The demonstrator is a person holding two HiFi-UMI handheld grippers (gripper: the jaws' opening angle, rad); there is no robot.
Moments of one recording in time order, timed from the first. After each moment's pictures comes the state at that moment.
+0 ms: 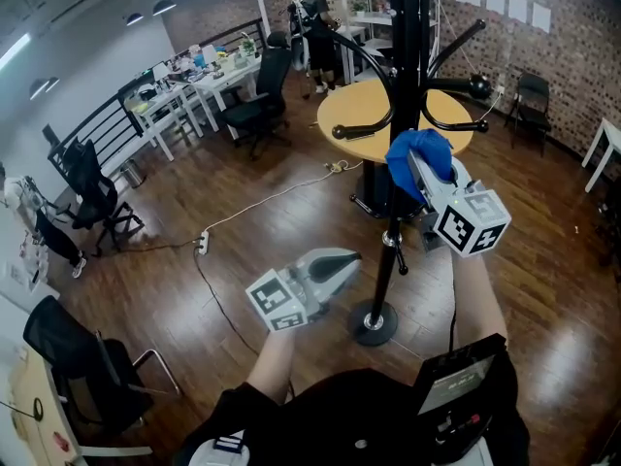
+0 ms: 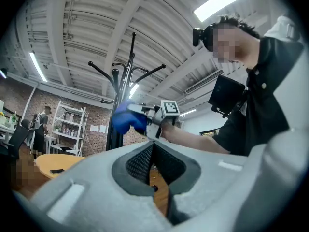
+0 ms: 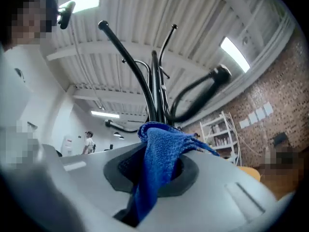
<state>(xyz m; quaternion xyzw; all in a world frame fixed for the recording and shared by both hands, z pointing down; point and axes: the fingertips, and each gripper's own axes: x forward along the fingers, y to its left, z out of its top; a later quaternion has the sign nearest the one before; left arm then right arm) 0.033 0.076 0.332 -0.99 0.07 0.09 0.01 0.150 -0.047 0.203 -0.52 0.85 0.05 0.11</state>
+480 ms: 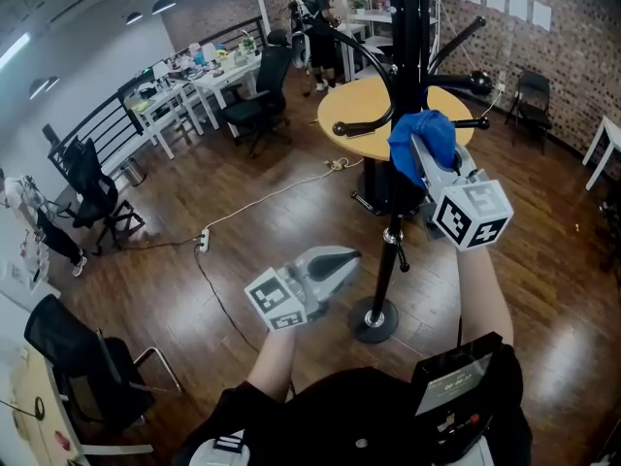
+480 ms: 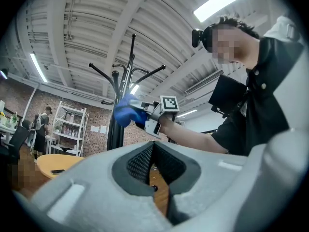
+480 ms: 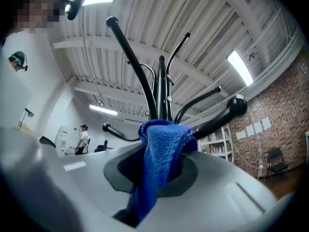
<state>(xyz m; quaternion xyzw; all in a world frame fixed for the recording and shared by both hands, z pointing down) 0.029 0.078 0.331 -0.99 0.08 0.09 0.01 0.148 -0.045 0.181 -0.54 0.83 0.09 0.09</state>
